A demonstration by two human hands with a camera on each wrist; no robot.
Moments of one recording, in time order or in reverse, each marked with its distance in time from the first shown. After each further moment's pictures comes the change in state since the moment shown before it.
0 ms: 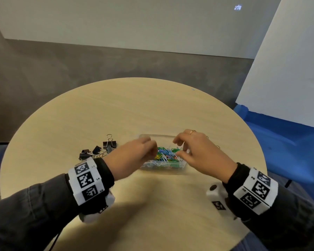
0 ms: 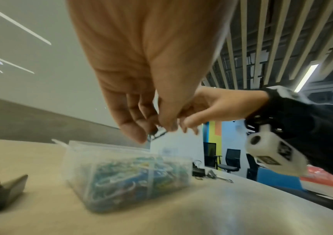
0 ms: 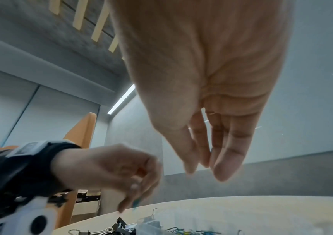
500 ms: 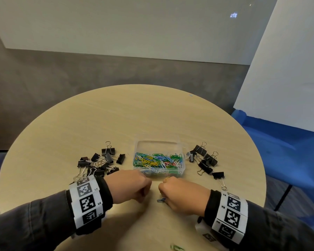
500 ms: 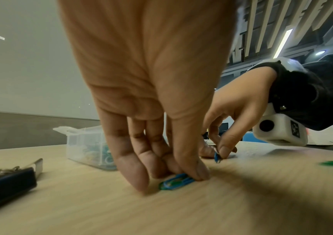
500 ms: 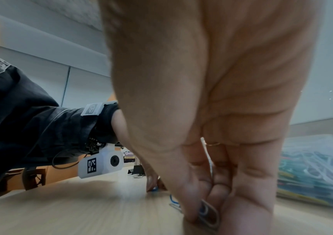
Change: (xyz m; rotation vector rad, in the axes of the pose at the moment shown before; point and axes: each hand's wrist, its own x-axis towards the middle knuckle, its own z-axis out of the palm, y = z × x) left_hand -0.015 0.002 0.024 0.191 -0.502 -0.062; right_hand -0.020 -0.025 0.063 -0.248 -0.530 -0.092
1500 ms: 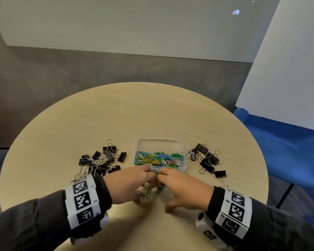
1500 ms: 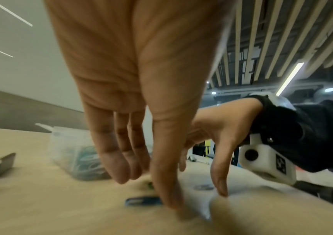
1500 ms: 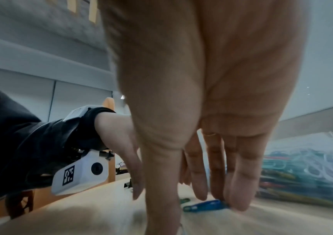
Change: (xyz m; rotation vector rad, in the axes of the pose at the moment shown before) left_hand -0.008 0.003 -0.005 -0.122 0.059 0.031; right_hand -0.002 0.000 -0.012 0.204 0.061 -0.015
